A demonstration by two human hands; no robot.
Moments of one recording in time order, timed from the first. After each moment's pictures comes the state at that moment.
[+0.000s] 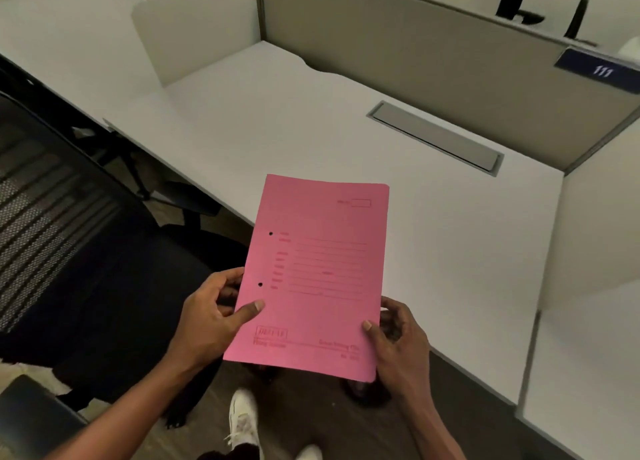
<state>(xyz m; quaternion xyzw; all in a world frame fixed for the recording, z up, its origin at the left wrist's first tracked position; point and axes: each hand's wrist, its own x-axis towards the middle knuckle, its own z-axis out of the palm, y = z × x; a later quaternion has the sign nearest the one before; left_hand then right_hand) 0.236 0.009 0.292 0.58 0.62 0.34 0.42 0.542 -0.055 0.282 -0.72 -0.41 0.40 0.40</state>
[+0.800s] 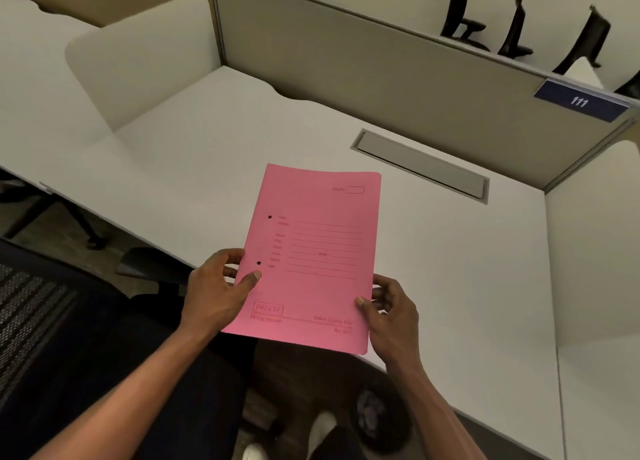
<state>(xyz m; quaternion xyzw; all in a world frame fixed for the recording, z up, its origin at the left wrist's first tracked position) 0.210 0.255 0.316 0.62 0.63 0.30 0.37 0.488 0.147 0.305 -0.75 -0.40 0.30 0.43</state>
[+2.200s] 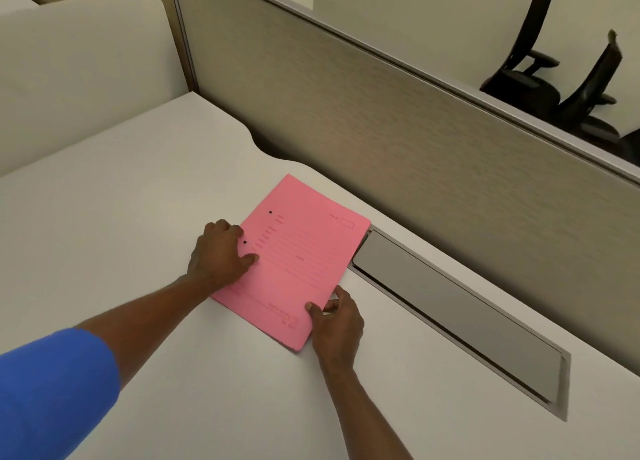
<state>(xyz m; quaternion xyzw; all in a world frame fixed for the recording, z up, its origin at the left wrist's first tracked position) 0.416 0.757 0.215 0.69 0.69 0.06 0.18 0.626 0.630 0.174 -0.80 -0.40 0.30 0.34</state>
